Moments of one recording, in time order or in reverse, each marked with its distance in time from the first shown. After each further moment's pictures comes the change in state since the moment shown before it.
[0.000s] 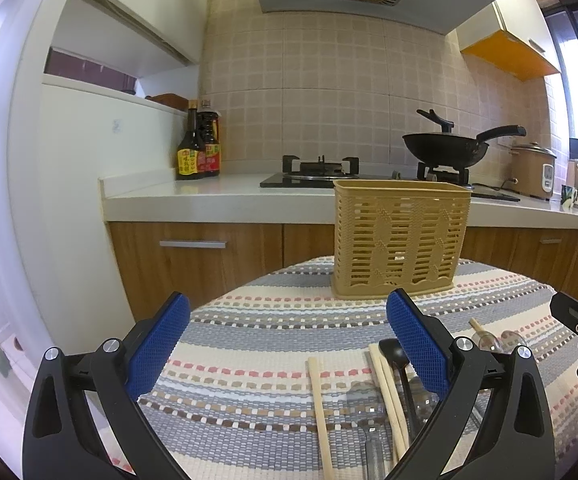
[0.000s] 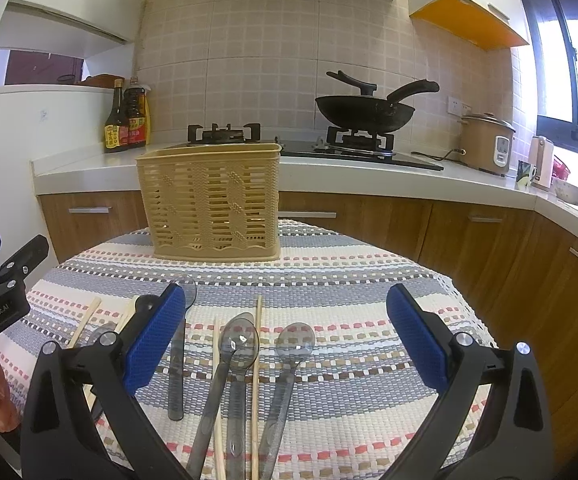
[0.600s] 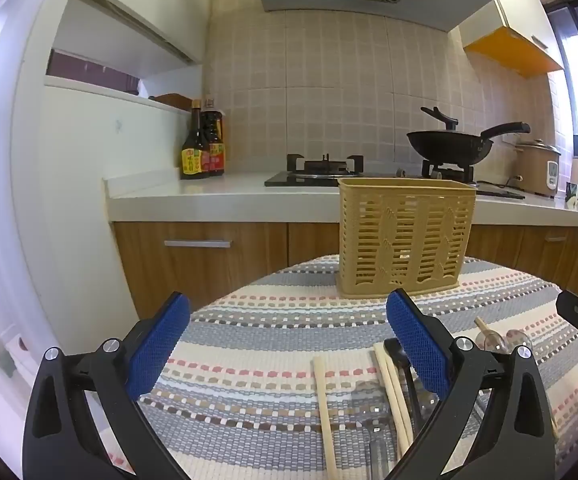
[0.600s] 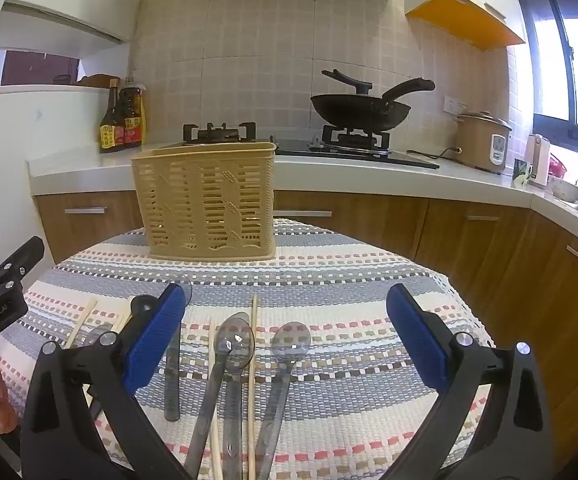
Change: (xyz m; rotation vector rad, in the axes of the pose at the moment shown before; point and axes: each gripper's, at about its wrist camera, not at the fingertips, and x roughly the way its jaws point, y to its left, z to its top) left arm 0.004 0.000 0.001 0.005 0.012 0.019; right arm 0.002 -0.002 -0.001 0.000 0.011 -0.016
